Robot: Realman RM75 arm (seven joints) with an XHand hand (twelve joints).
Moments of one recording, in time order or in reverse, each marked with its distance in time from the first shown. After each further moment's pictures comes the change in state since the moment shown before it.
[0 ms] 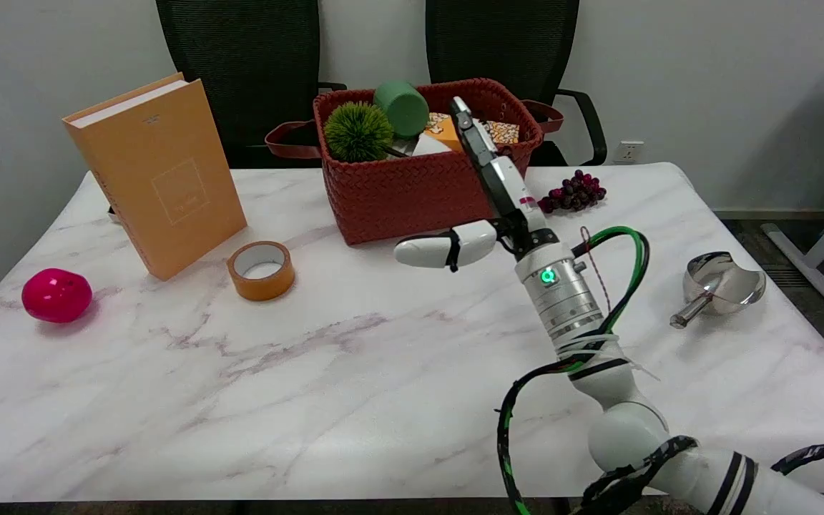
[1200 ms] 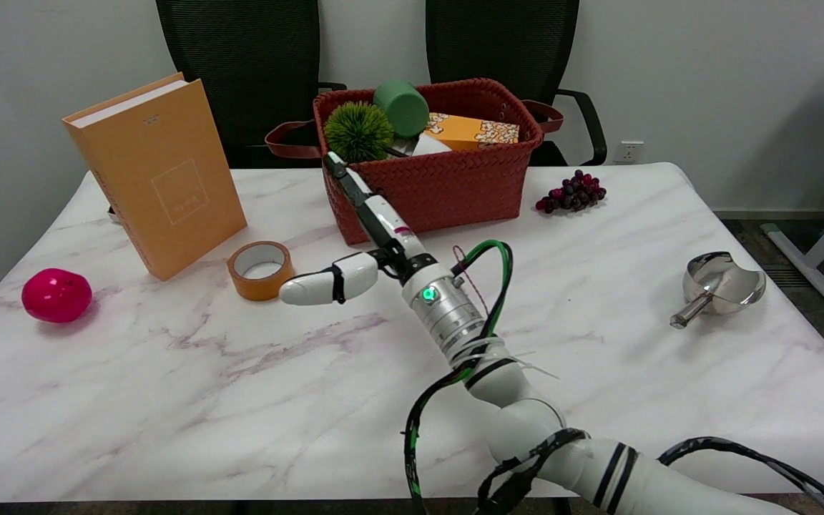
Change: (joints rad) arm 0.184 -0.288 -0.090 -0.258 -0.076 -0.218 0.032
